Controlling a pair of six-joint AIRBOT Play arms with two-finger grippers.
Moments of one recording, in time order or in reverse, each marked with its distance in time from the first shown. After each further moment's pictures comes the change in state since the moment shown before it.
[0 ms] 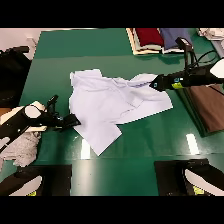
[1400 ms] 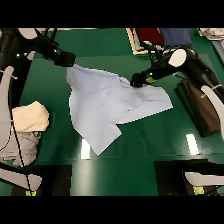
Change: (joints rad) left arm -0.068 -0.570 1.375 0.467 -0.491 0.144; right arm 0.174 -0.391 0.287 -0.084 -0.036 0.018
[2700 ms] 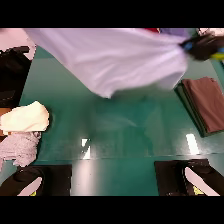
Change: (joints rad) left arm -0.005 0.789 -0.231 -0.233 0.401 0.004; right arm -0.347 0.556 0.019 0.292 0.045 -0.285
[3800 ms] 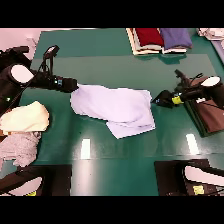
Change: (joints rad) left arm 0.000 -0.332 -0.546 -0.069 0.011 0.003; right arm -0.097 -0.432 -0.536 0.116 0.093 0.058
